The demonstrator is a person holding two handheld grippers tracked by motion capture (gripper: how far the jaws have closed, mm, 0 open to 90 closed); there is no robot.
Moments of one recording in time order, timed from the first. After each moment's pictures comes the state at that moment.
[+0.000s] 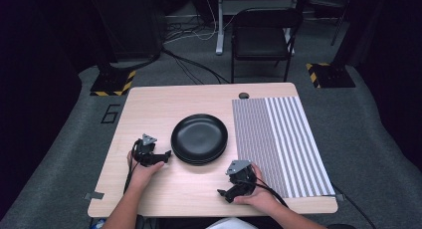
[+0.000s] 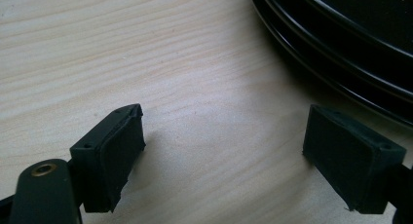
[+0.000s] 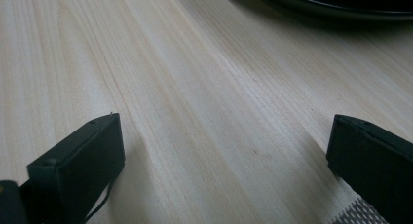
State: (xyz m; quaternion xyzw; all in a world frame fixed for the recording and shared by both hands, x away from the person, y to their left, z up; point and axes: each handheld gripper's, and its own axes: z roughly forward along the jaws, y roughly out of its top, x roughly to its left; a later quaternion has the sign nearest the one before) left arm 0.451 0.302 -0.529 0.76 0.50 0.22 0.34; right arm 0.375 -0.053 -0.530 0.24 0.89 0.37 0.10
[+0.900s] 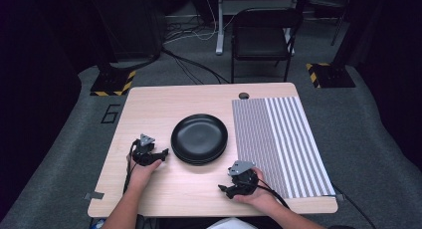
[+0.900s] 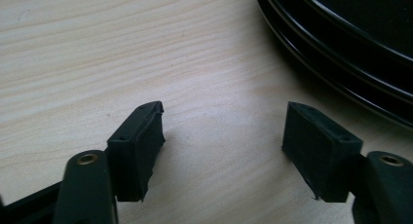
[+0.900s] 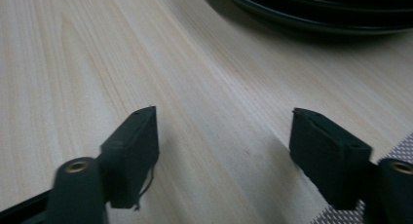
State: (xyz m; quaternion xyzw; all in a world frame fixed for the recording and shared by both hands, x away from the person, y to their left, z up) left arm 0.449 0.308 -0.528 0.75 0.50 0.23 0.35; right arm 0.367 -0.059 -0.527 0.24 0.88 0.39 0.13
